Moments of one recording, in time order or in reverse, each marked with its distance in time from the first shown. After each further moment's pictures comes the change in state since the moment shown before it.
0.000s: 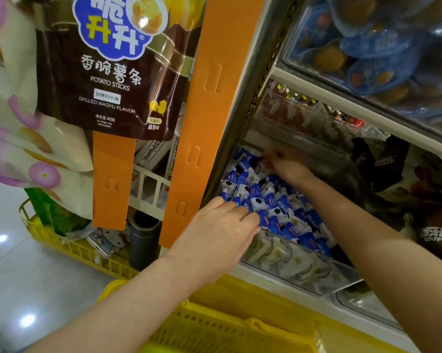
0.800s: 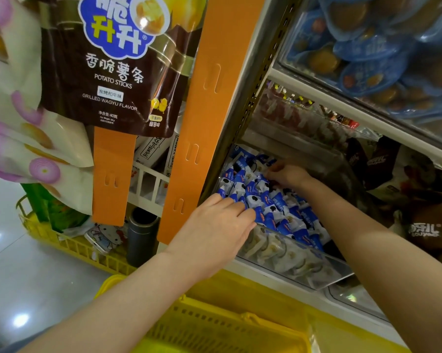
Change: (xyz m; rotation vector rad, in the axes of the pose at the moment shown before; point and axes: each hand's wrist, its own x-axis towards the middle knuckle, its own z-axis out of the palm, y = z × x) left_hand -0.001 0.001 0.002 0.000 -0.012 -0.019; right_hand -0.004 0.018 -0.006 -0.139 -0.089 0.169
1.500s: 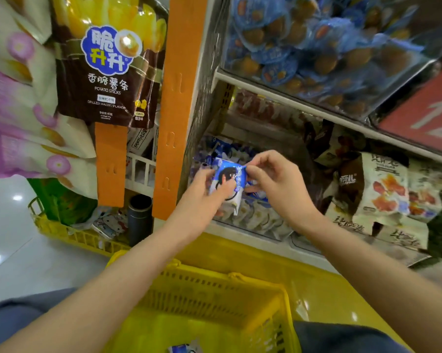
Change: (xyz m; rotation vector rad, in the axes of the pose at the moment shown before) left_hand -0.013 0.053 -0.036 -1.196 0.078 -0.679; right_hand -0.208 -0.017 -0.011 0.567 0.192 -0.526
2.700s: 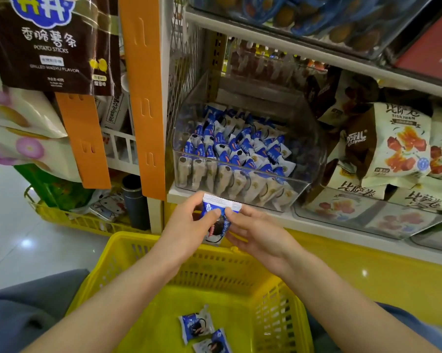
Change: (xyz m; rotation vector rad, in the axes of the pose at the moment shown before) left_hand -0.034 -0.052 0.013 0.152 -0.033 -0.155; right_hand -0.077 0.056 0.031 0.664 -0.170 0.829
